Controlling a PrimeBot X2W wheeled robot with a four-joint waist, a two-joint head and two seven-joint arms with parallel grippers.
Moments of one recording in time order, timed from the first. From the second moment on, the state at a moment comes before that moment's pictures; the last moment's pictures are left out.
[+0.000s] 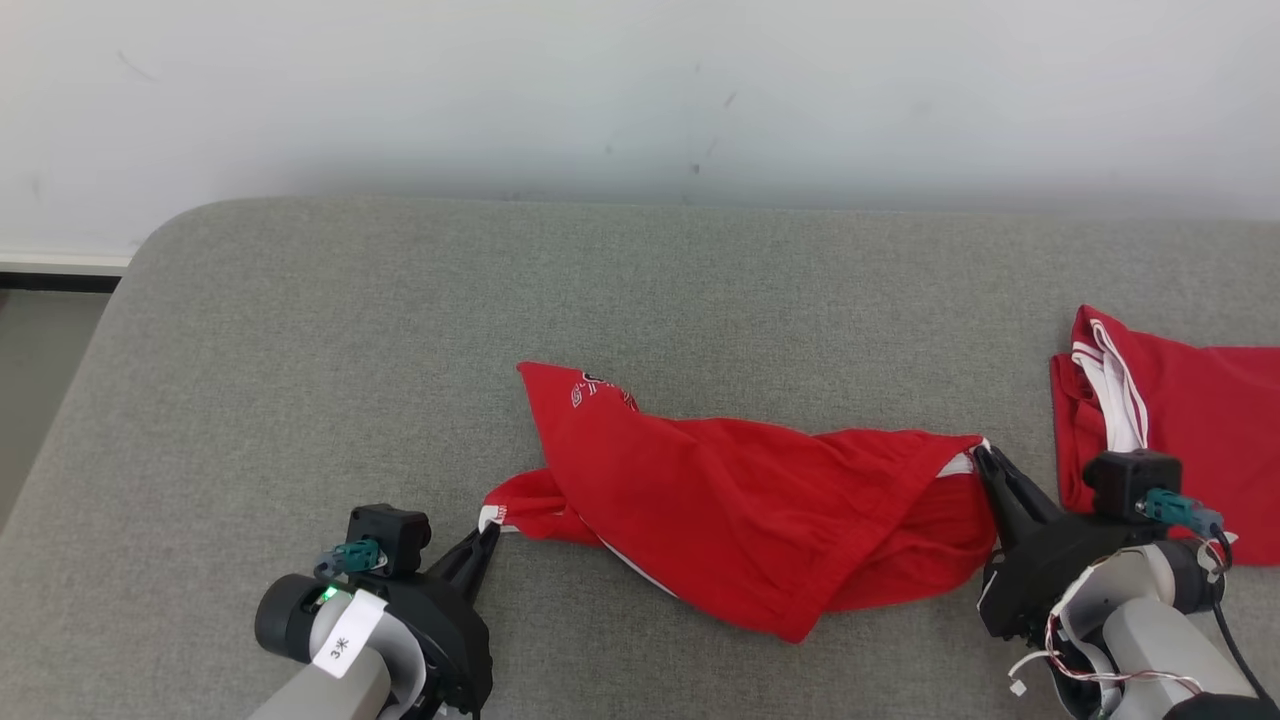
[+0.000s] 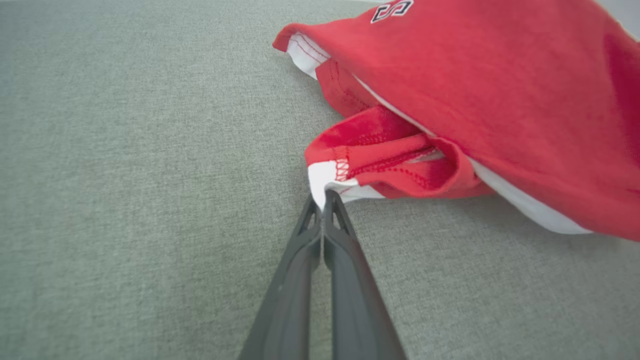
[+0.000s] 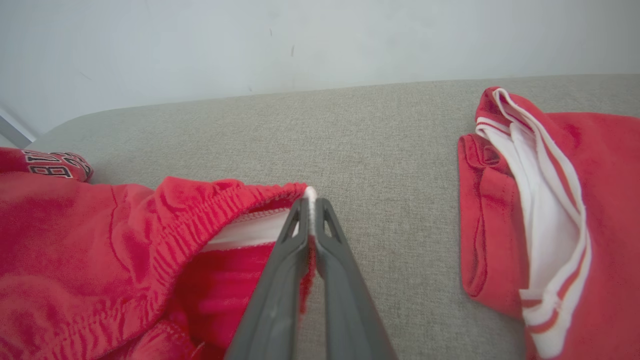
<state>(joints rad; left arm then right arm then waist) -0.63 0.16 -1.00 0.99 -0.77 -0.10 -0.25 -0.32 -0.22 0.21 0.57 0.52 0.07 -0.09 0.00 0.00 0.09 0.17</state>
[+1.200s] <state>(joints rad) -0.62 0.19 -0.97 0.98 -0.76 -0.09 -0.25 -0.11 -0.28 0.50 0.12 0.81 0.12 0.11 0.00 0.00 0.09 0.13</state>
